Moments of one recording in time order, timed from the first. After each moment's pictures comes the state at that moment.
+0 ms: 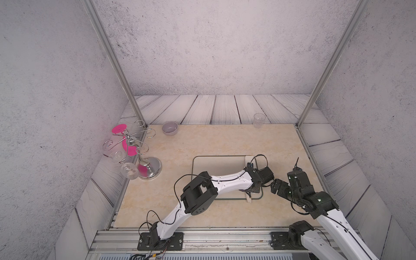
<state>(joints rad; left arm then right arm) -1.18 2.30 1.87 -0.90 -0.28 -0.97 0.33 0.67 0.63 -0.93 0.14 0.68</state>
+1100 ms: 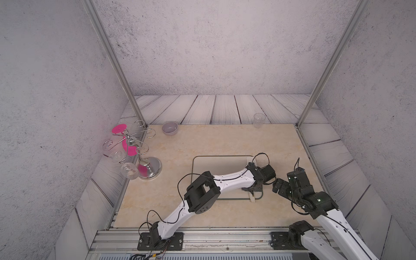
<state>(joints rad) -1.17 2.36 1.97 -0.94 -0.21 -1.00 0.33 0.67 0.63 -0.93 0.19 0.71</state>
